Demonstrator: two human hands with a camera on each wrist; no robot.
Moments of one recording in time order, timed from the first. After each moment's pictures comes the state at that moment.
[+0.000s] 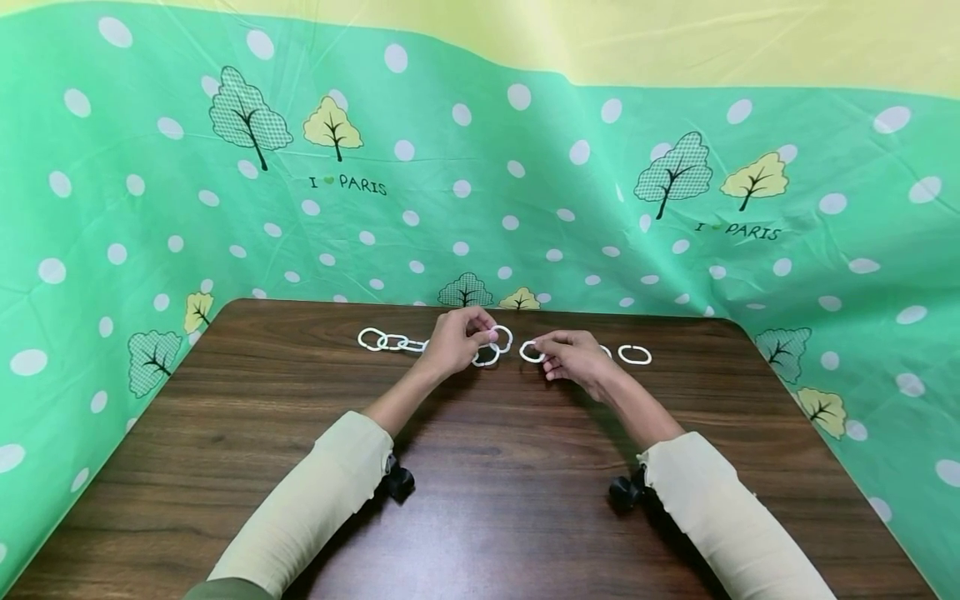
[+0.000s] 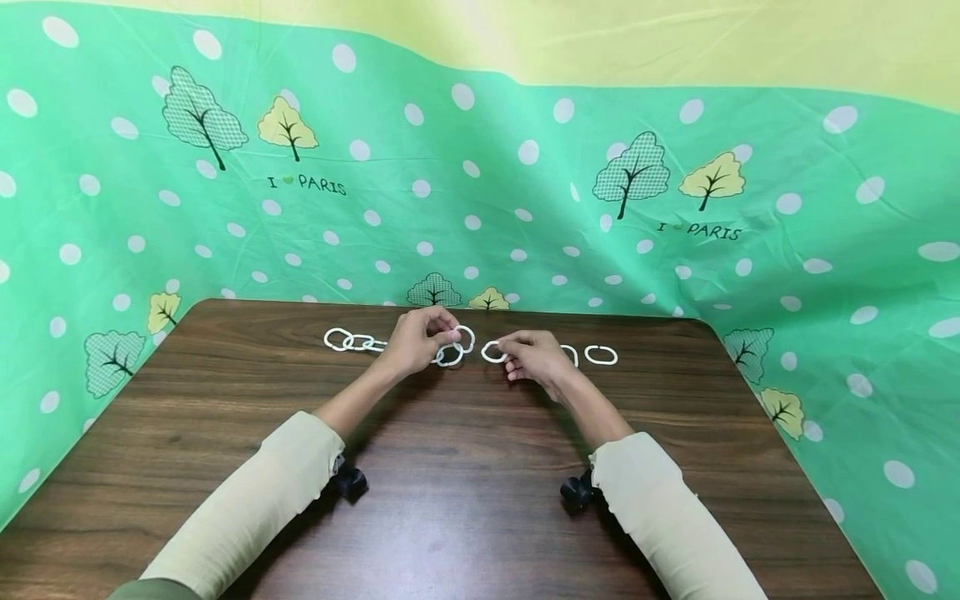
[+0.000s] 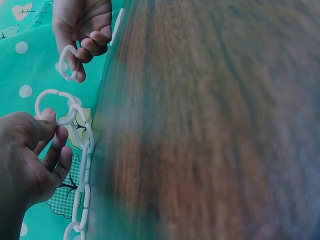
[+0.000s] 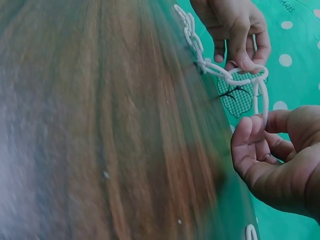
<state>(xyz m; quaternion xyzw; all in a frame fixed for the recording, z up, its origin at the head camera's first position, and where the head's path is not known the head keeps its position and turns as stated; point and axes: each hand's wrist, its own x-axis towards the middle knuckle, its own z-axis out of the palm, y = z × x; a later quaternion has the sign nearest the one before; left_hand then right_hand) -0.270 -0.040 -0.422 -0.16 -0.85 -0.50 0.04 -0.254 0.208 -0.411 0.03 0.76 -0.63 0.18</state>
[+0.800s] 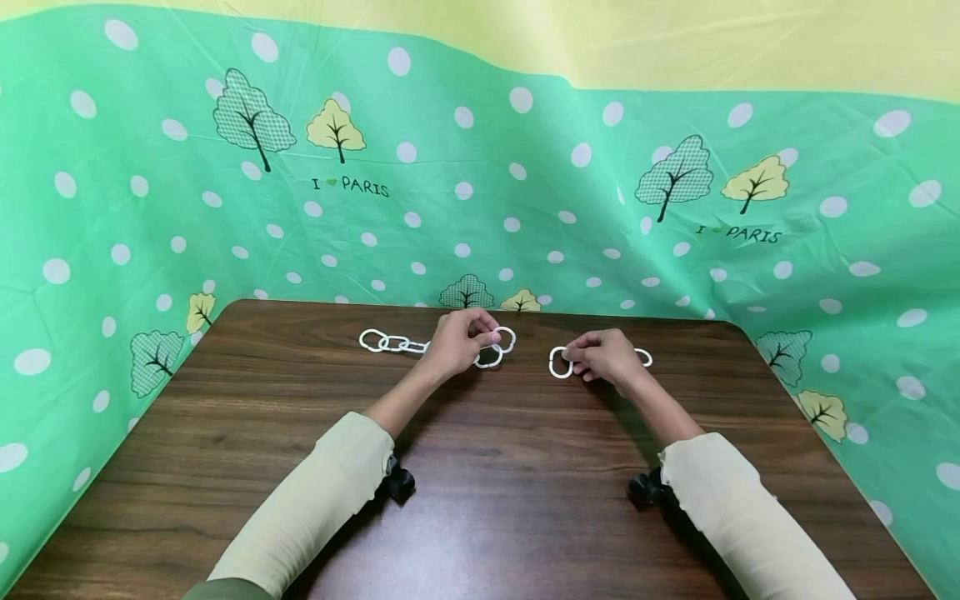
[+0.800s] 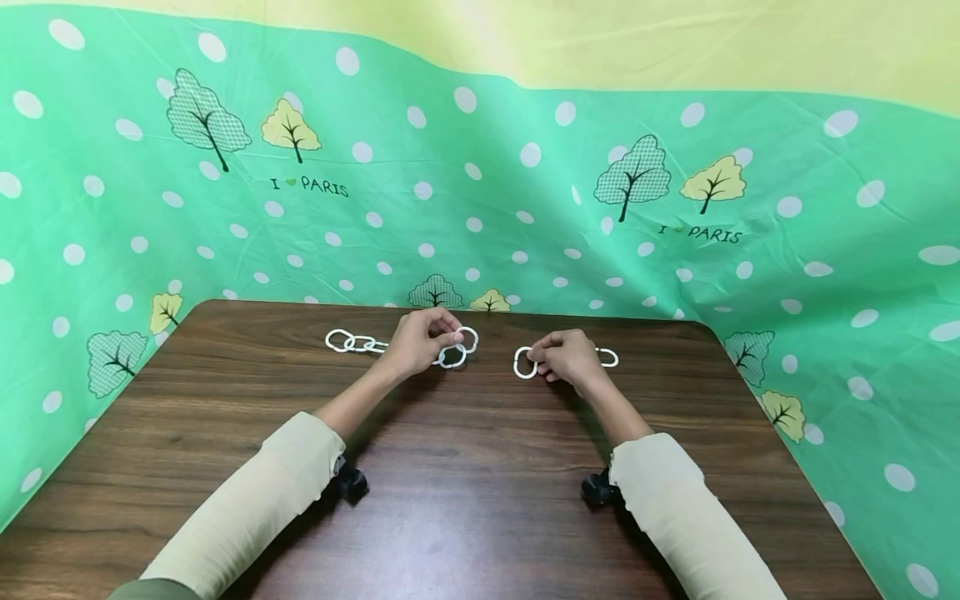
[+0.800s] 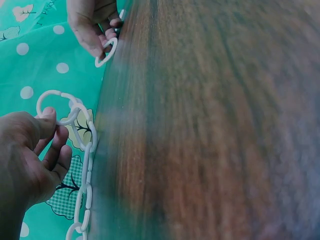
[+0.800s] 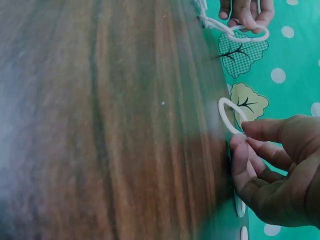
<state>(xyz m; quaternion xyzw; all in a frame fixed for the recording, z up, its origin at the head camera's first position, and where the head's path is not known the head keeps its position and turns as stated) -0.267 -0.039 -0.417 -0.15 -0.85 -0.50 0.04 -0.256 0.249 -0.408 0.03 0.87 -0.48 0.10</state>
